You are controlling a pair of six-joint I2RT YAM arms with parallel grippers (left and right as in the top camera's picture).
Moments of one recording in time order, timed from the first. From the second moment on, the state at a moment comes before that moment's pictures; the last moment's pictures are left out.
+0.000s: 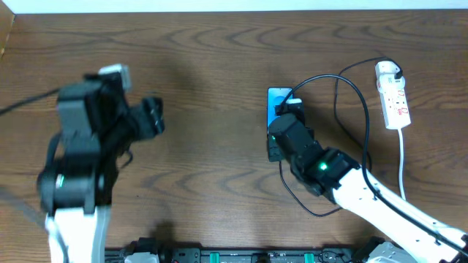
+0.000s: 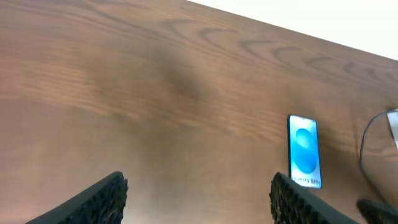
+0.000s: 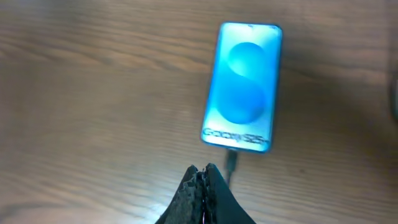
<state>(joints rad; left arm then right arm) 0.04 1.01 1.24 -0.94 0.16 -0.21 0.72 1.35 0.87 -0.40 0.29 0.53</state>
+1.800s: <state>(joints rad) 0.04 0.38 1.24 -1.34 0.10 -0.20 -0.33 2.07 1.71 -0.94 0.10 0.44</state>
